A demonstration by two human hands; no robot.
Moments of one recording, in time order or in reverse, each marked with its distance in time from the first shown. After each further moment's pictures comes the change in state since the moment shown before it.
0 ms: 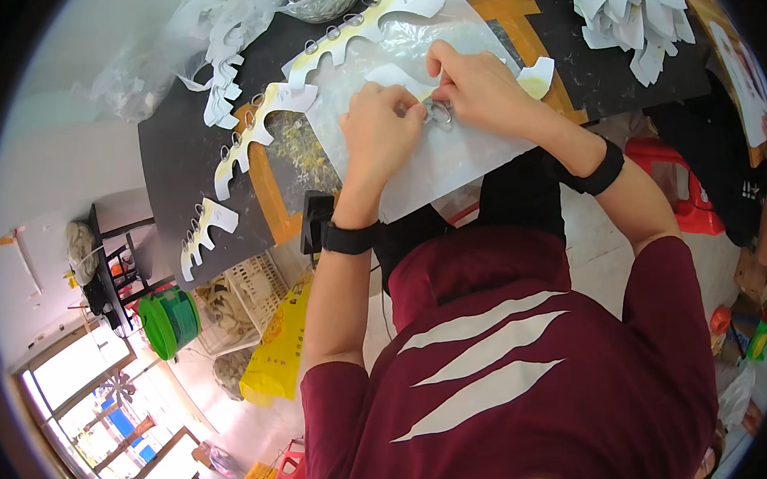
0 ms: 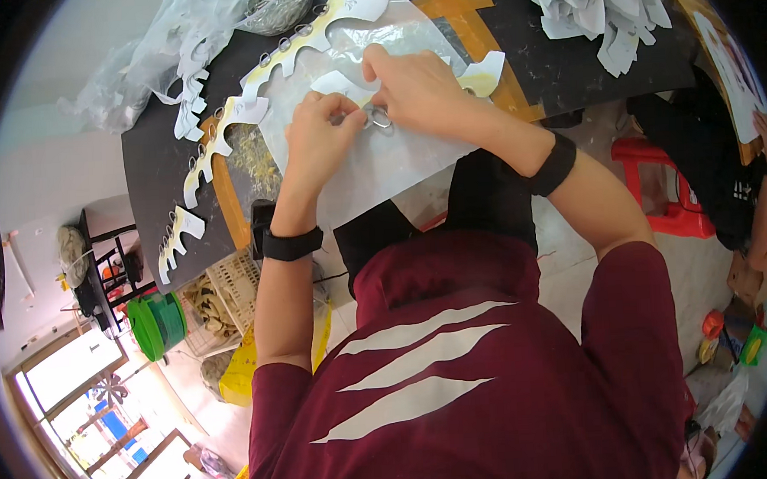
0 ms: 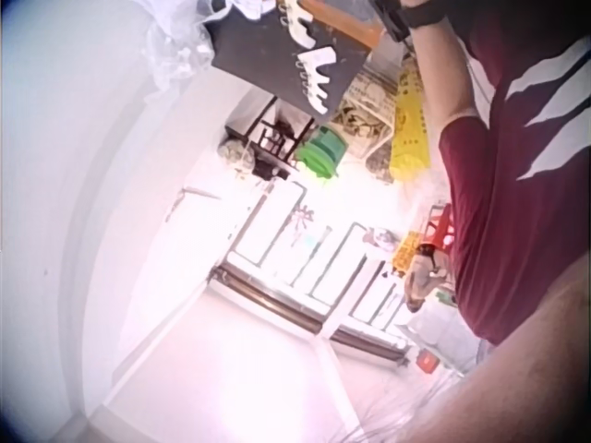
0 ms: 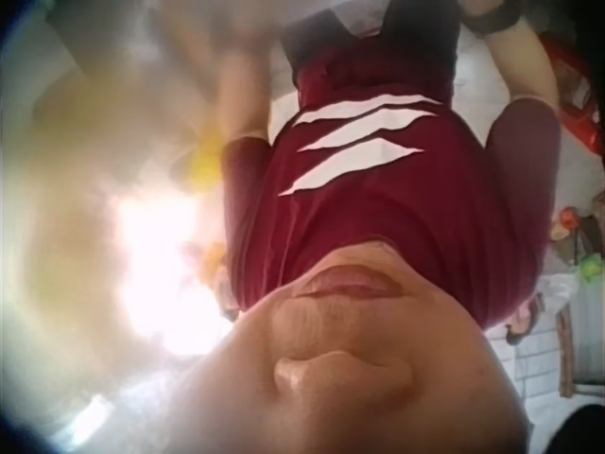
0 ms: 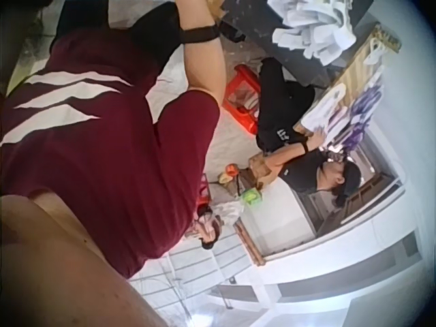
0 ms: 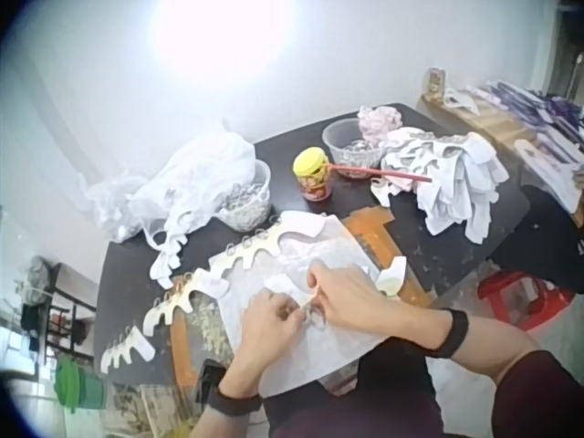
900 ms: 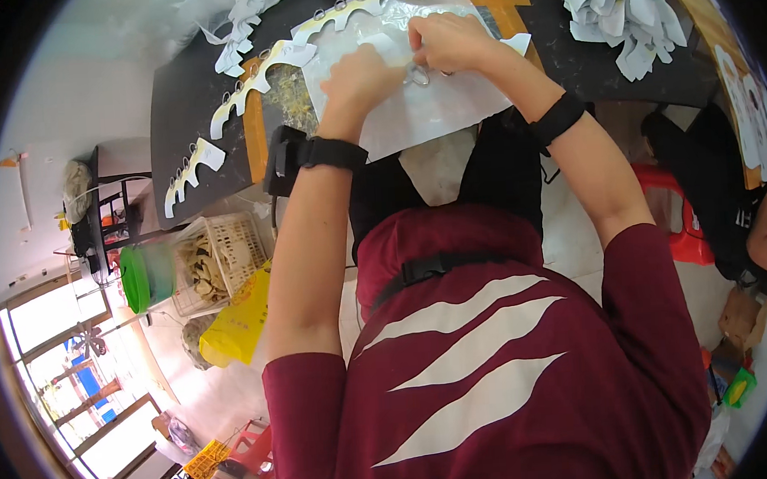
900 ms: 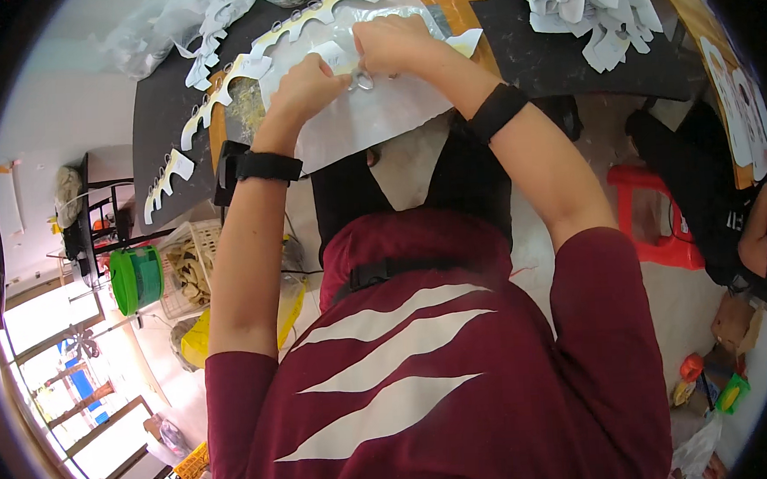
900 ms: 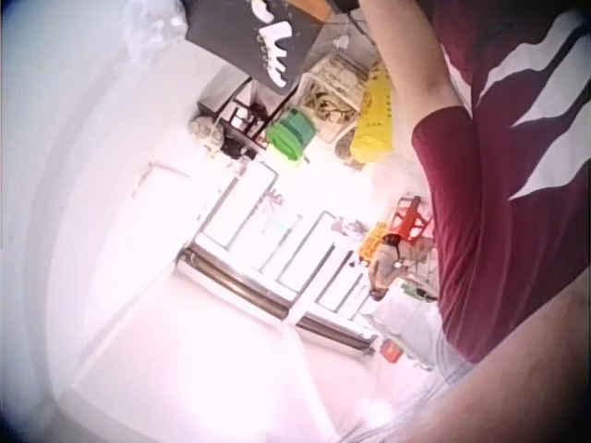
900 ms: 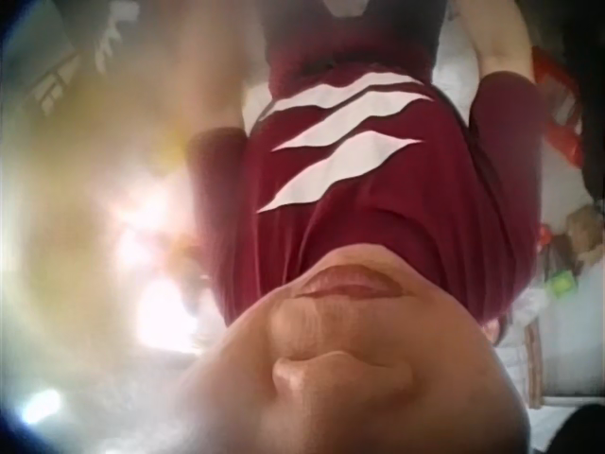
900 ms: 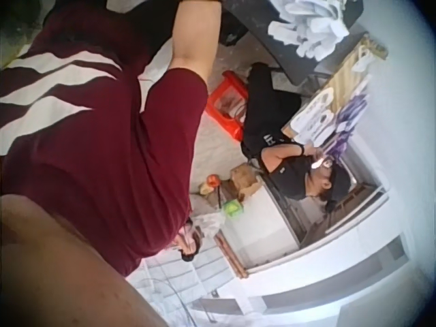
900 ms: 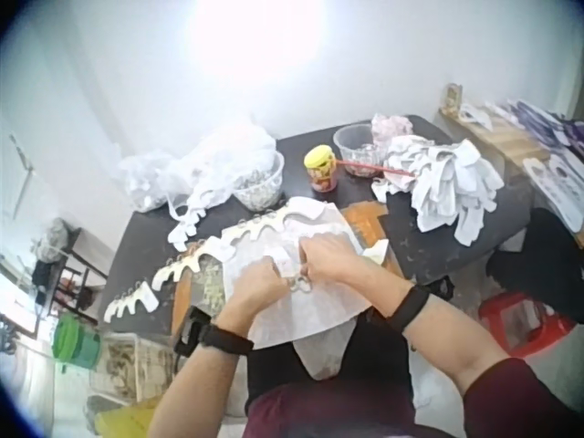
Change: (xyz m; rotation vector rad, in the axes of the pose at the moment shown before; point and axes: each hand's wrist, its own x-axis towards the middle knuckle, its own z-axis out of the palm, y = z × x) left_hand 0.007 0.025 -0.008 0.315 -0.110 -0.386; right_hand 0.023 -0.004 -0.010 -0.338 -0.290 0.087
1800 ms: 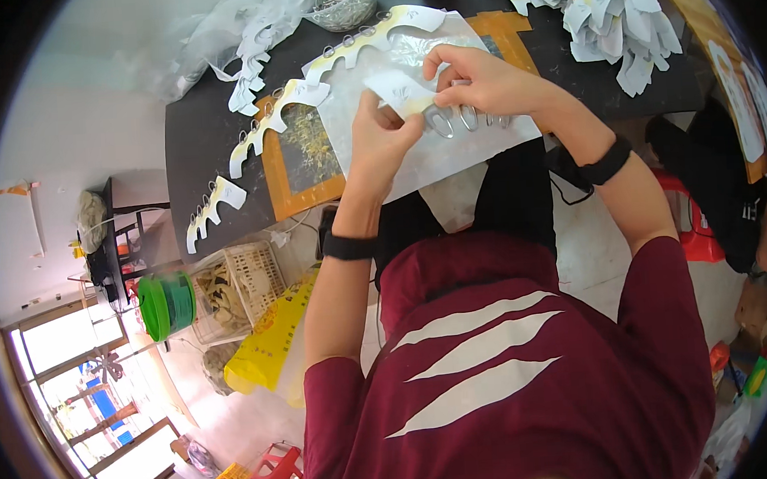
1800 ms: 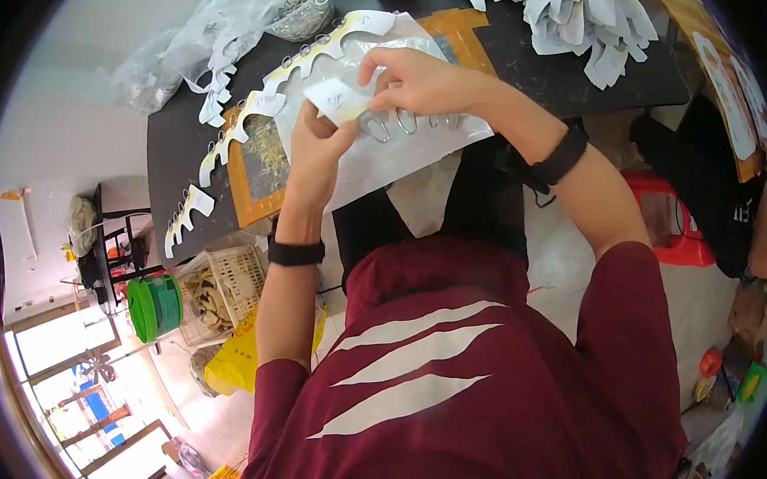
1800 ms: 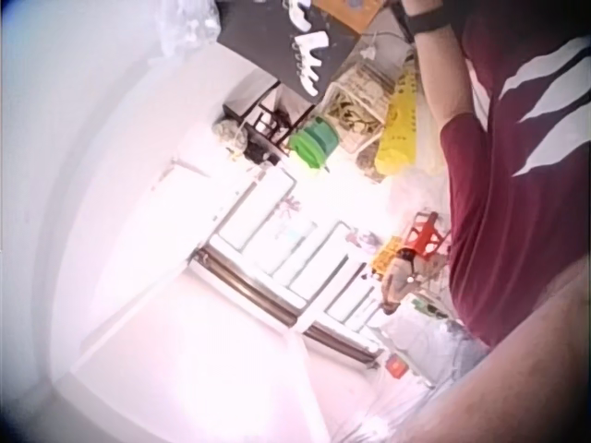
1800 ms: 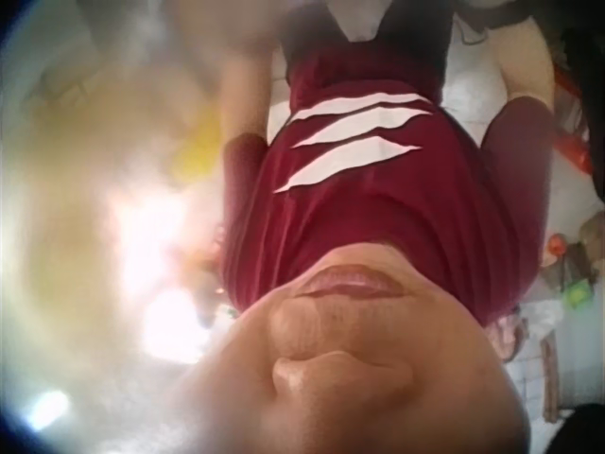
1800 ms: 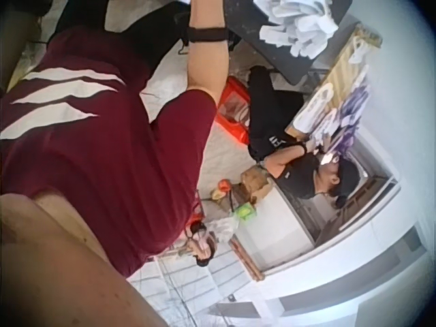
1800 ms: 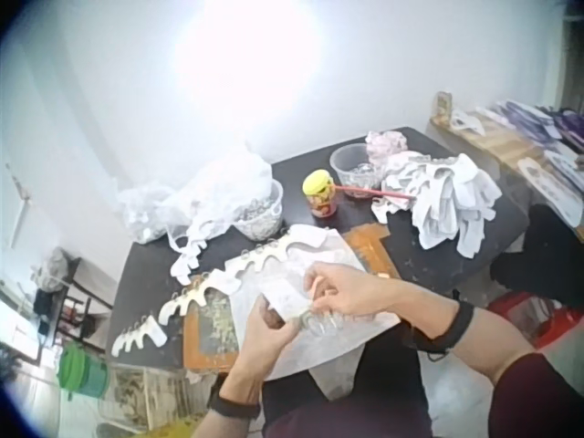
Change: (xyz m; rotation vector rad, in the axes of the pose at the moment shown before) left_hand -0.043 -0.007 0.003 -1.370 -0.073 0.396; right_hand -0.039 0.010 -0.029 0.855 -0.105 -0.229
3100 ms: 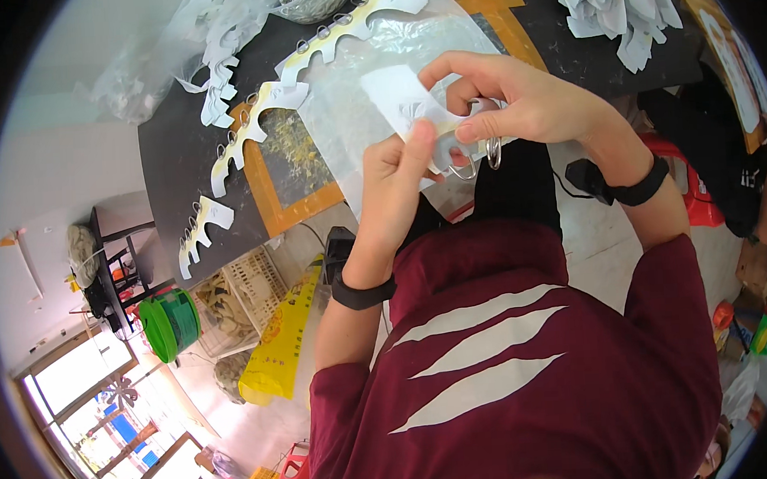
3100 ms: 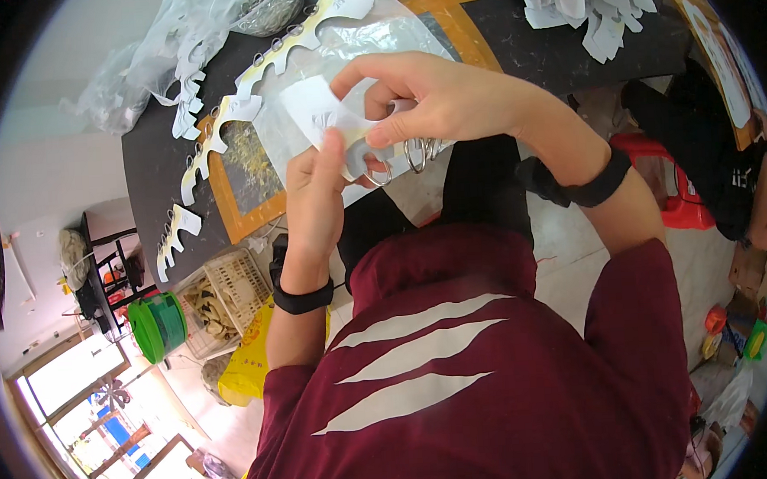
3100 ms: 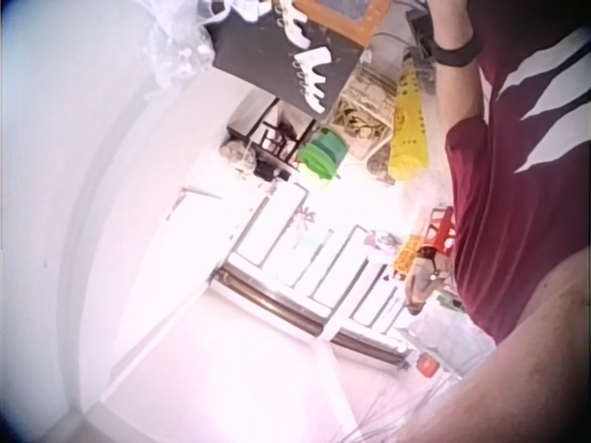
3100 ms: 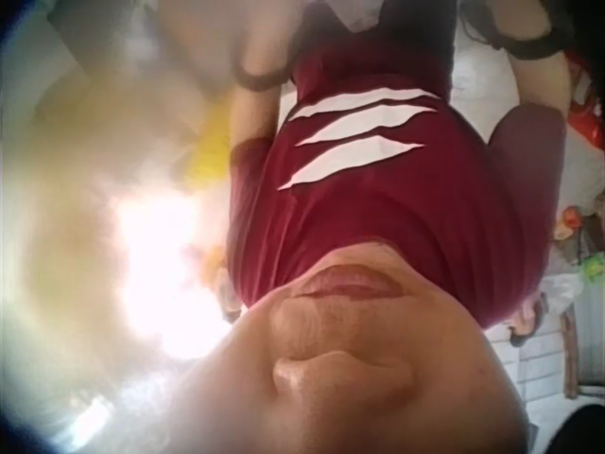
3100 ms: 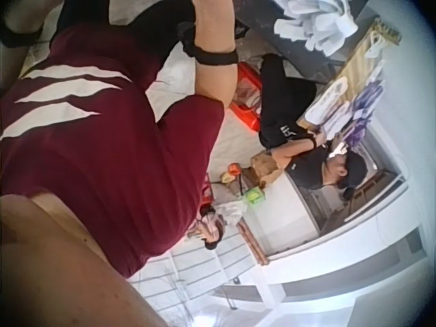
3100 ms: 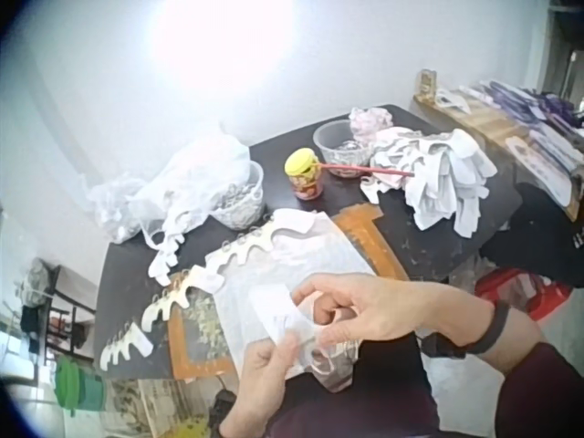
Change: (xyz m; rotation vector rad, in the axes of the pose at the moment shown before) left_hand -0.034 0.022 0.010 -0.080 -0.064 -0.265; right_hand -0.032 -0.038 0.004 0.122 -0.145 0.013
